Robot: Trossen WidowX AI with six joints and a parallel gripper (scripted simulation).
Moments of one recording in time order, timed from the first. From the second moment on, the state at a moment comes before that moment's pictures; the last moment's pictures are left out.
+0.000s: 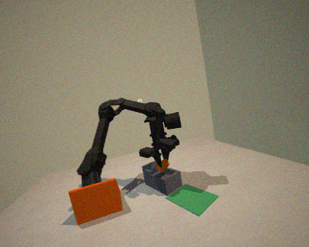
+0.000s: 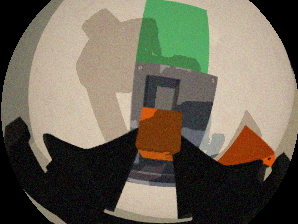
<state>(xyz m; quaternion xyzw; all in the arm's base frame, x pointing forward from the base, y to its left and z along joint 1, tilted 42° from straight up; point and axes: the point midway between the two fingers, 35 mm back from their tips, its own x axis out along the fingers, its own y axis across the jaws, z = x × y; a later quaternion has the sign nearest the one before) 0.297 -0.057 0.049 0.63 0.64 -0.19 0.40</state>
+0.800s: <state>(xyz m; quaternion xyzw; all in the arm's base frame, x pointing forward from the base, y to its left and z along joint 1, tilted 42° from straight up) 0.292 -0.080 0.077 0.63 0.64 -0.19 0.40</state>
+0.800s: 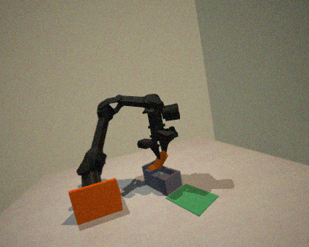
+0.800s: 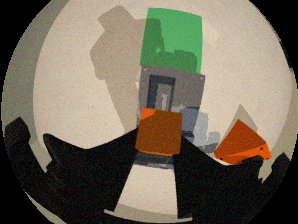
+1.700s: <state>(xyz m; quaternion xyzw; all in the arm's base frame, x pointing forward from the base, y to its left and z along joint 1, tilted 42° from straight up) 0.288 -0.103 0.101 0.63 0.64 -0.19 0.40</state>
